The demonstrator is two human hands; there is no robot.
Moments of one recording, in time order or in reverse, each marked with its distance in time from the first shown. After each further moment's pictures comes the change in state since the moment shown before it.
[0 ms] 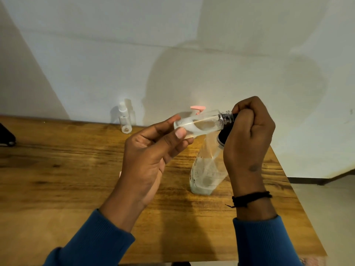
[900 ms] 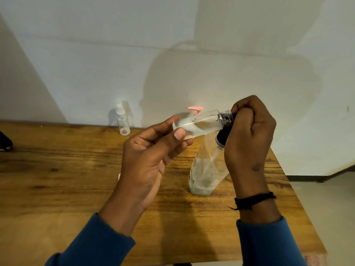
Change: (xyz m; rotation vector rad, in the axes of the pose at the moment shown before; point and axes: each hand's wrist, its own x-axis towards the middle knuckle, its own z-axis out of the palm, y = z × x) left_hand 0.000 -0.001 0.003 0.006 -0.007 0.000; right_hand 0.003 -0.006 -0.006 0.018 -0.012 0.021
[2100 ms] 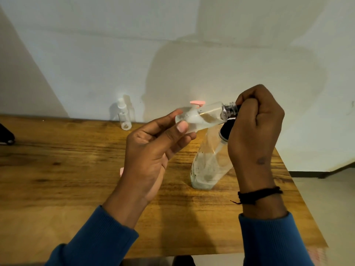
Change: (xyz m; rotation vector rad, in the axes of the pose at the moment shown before) left_hand 0.000 -0.004 0.005 0.006 -0.012 -0.003; right_hand 0.005 0.008 -0.005 -0.084 0.031 -0.076
